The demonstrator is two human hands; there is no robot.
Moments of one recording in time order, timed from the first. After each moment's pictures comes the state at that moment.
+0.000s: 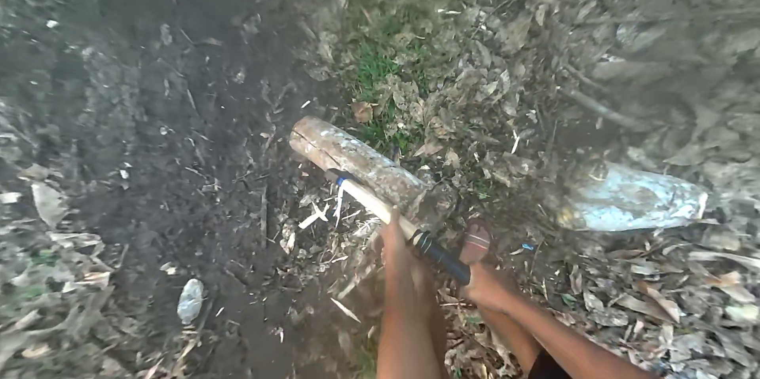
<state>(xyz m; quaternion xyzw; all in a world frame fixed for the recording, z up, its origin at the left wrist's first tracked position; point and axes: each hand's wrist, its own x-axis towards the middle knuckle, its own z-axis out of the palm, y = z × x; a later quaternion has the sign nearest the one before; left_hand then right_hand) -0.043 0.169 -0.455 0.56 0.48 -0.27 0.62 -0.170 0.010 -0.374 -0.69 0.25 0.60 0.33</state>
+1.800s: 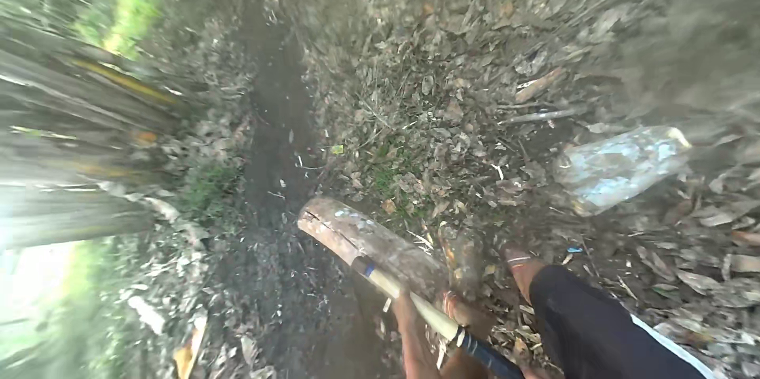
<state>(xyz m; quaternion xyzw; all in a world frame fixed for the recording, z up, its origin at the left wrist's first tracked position) -0.102 0.150 -0.266 0.73 0.29 -0.19 0.58 -0.331 0.001 -0.168 -0.68 0.30 0.40 0.53</state>
